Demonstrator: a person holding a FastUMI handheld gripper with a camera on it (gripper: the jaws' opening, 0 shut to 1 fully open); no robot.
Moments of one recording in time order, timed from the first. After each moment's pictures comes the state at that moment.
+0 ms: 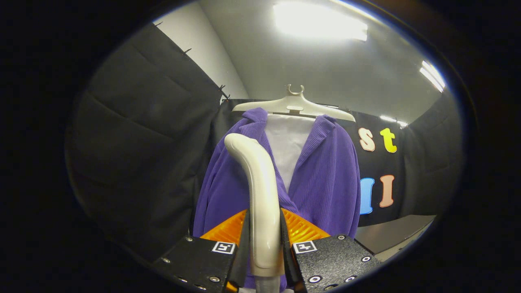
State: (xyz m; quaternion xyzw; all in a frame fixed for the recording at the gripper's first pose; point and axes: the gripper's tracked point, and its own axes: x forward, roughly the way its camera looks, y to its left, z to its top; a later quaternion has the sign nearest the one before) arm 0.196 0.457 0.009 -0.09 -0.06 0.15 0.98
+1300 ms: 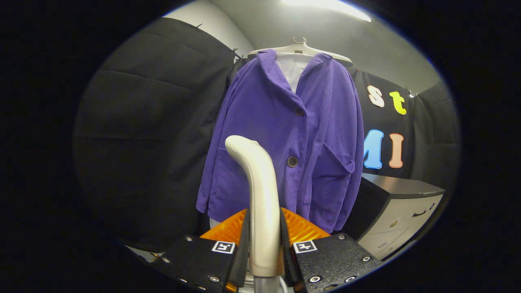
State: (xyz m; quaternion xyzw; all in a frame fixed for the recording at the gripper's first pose) arm 0.128 0.396 -0.179 -0.11 0.09 0.19 0.97
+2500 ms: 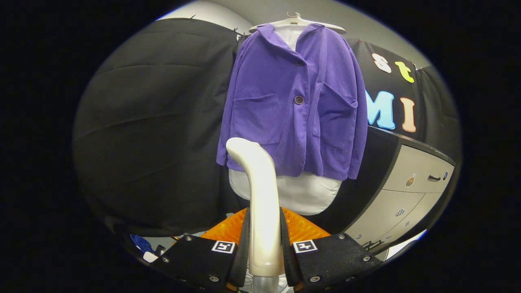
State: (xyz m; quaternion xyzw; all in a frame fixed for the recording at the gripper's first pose) arm 0.057 0.351 -0.255 -0.09 0.21 0.24 0.94
